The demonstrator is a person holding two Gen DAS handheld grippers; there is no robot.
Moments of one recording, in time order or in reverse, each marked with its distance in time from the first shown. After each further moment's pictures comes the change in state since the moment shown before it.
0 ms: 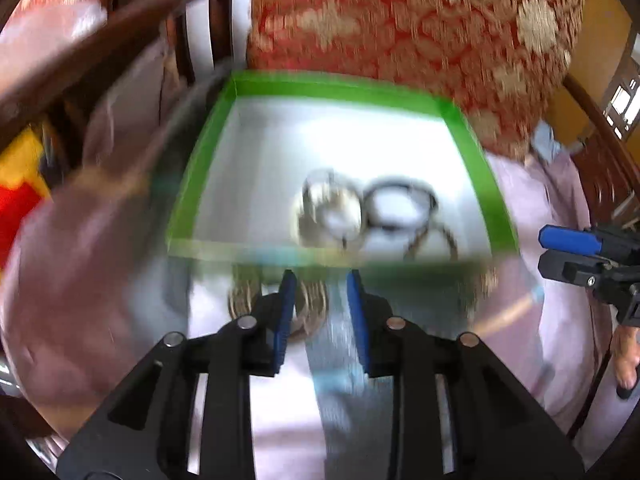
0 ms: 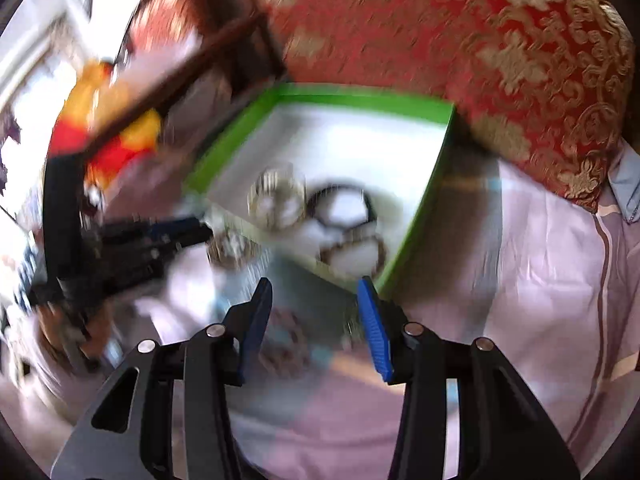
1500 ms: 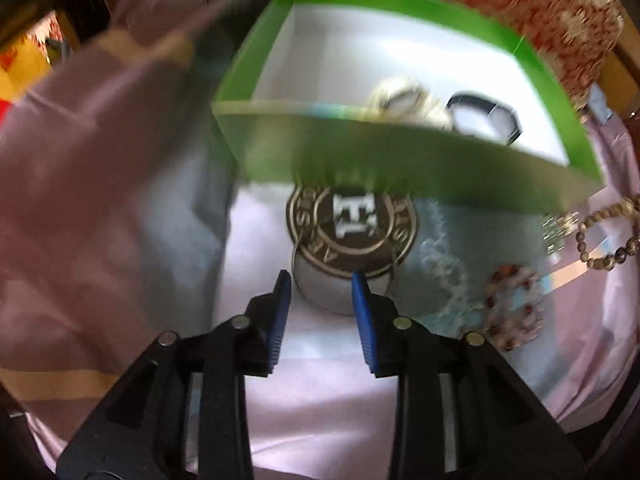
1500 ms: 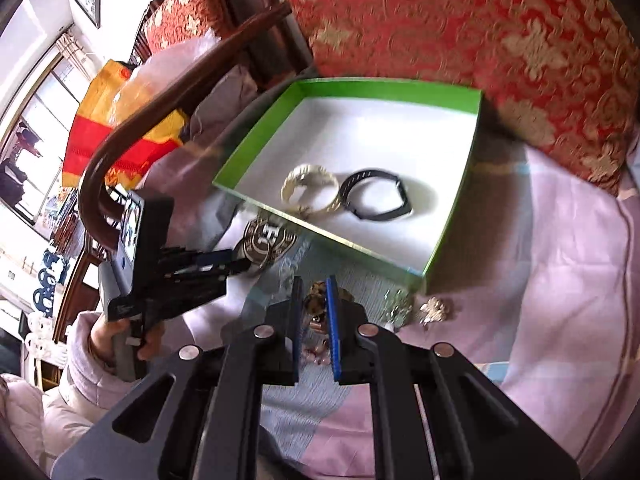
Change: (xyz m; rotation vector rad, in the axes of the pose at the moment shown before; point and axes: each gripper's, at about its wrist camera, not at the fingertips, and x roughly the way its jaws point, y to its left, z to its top) left arm 0.041 0.041 -0.041 -0.049 0.160 0.122; right arm -0.008 0.019 0.003 0.067 -0.042 0.123
